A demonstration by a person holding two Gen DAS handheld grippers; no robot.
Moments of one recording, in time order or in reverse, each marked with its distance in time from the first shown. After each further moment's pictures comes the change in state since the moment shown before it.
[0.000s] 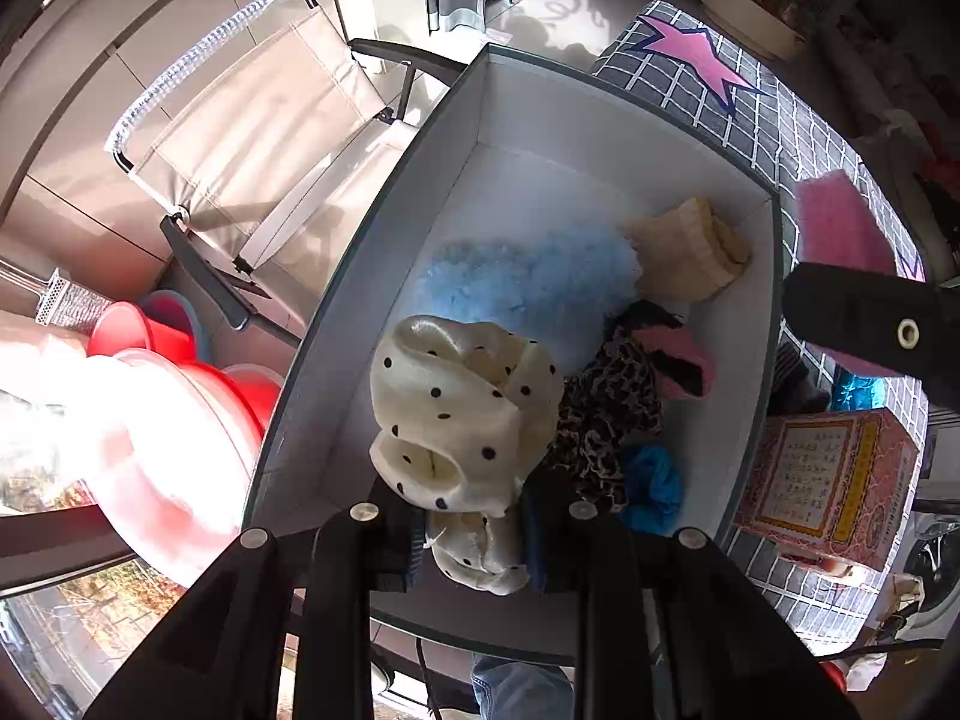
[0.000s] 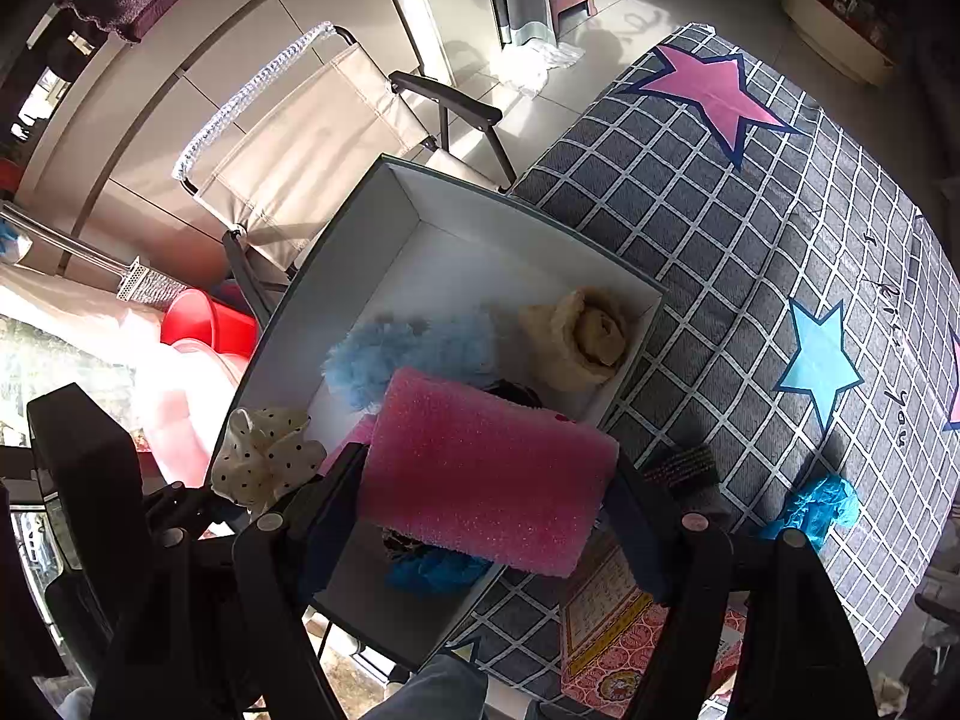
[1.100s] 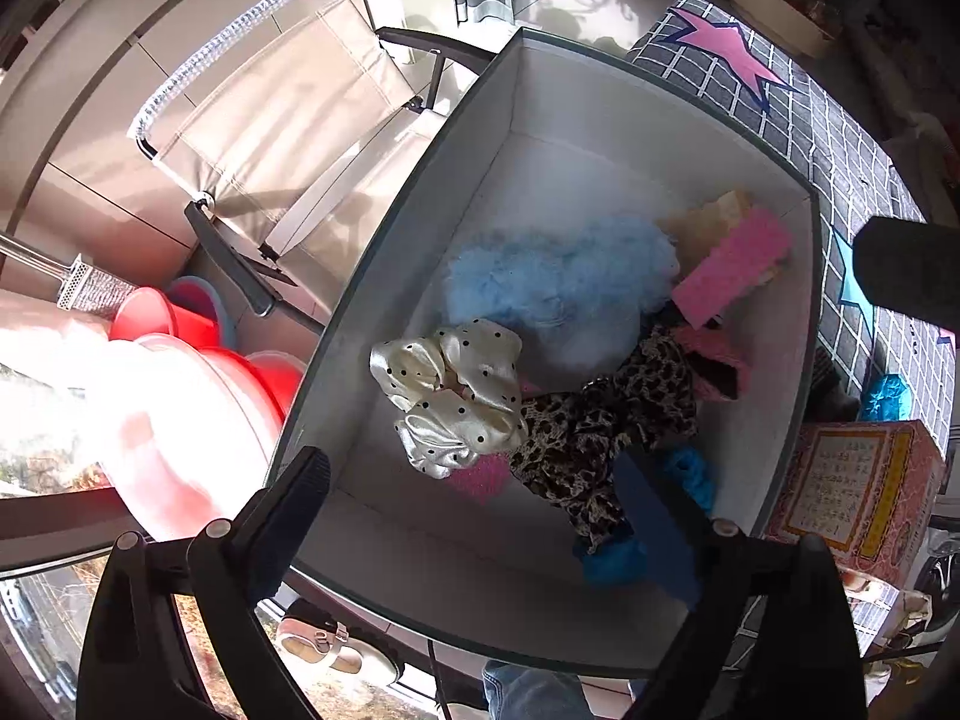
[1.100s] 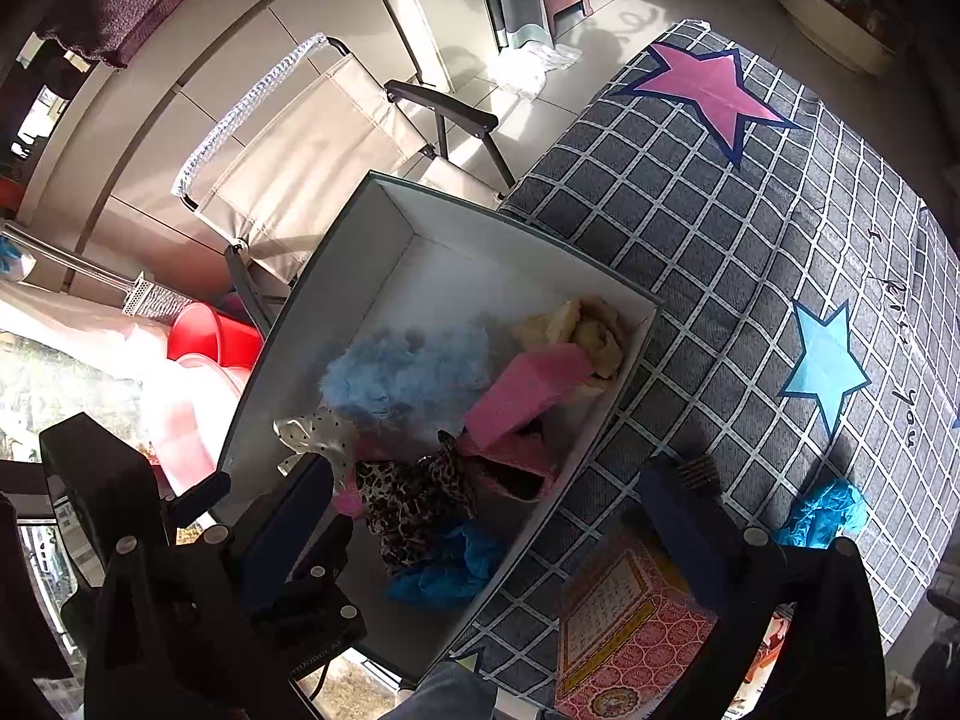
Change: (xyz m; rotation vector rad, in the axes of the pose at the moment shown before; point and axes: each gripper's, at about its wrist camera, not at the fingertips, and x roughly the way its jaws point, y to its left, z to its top) left arm 0.010 0.006 0.000 -0.031 0.036 0.058; right arm 0.000 -0.011 0.007 0.028 -0.014 0.023
